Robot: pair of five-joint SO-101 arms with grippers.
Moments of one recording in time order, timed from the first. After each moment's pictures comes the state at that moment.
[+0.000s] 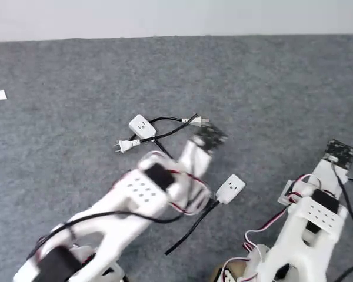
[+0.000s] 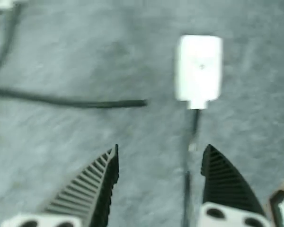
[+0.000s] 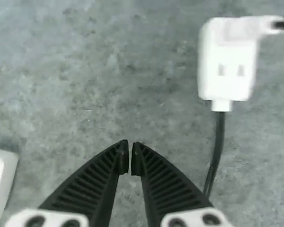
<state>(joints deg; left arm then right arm) 41.1 -12.9 36.7 60.5 5.6 32.3 -38.3 64.2 50.5 4.6</state>
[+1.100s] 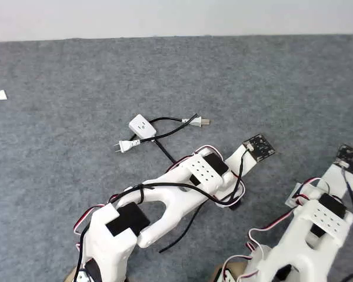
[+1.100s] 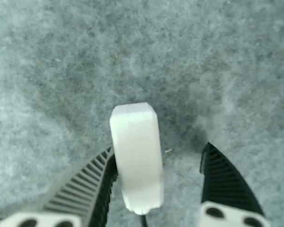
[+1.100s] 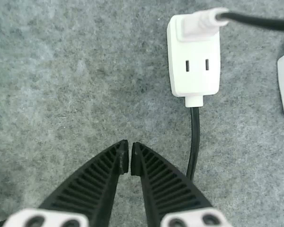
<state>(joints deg) 46.2 25.1 7.6 58.2 -2.9 36.7 -38.3 64.2 49.9 5.1</state>
